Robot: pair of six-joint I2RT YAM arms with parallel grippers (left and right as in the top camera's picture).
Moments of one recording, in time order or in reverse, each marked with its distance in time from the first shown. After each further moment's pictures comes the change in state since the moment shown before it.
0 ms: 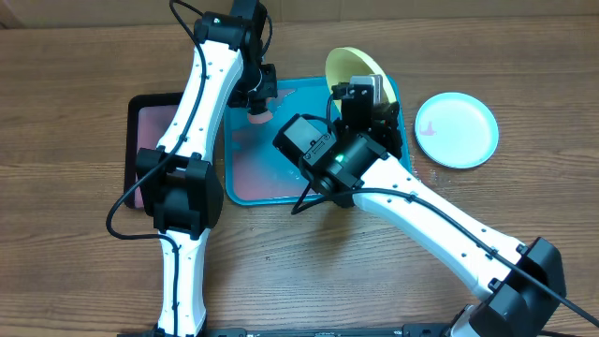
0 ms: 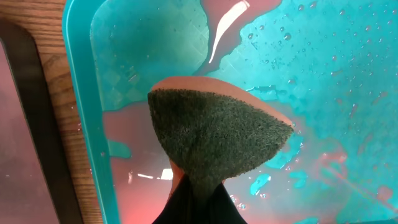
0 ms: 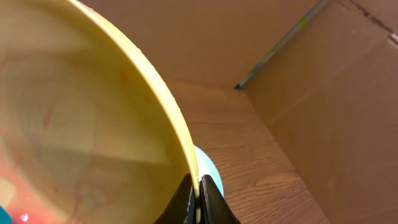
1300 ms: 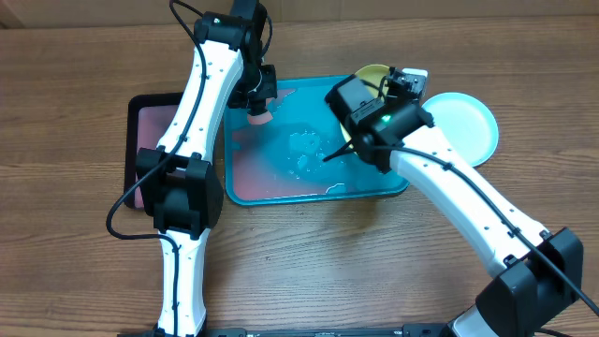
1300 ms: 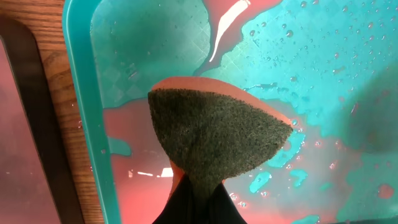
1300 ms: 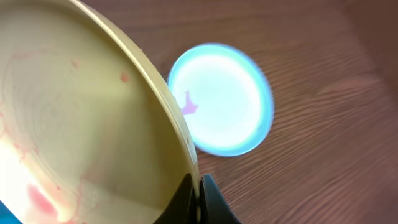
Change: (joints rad) left arm 0.000 0.000 0.000 -0.007 0.000 -0.001; right arm -0.256 0.000 0.000 0.008 -0.542 -0.002
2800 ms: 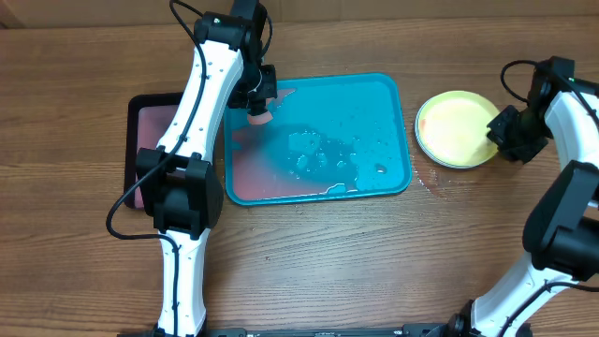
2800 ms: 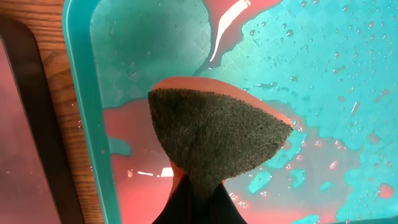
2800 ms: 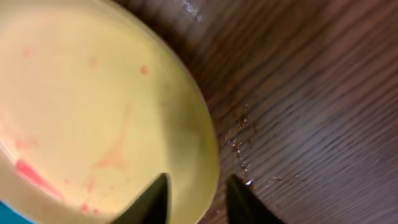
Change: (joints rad) left arm 0.000 0.000 0.000 -0.001 0.000 0.000; right arm -0.889 0.276 -0.001 0.146 -0.828 -0.246
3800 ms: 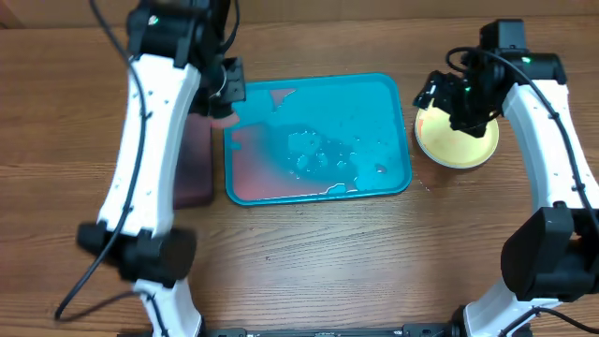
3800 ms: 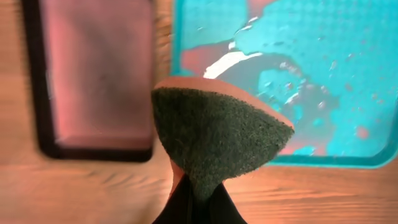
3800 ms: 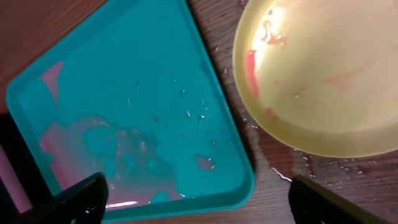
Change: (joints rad) left arm 0.020 -0.398 -0.019 -0.278 -0.130 -0.033; right arm 0.306 -0.175 0.109 -0.062 -0.212 -0.142
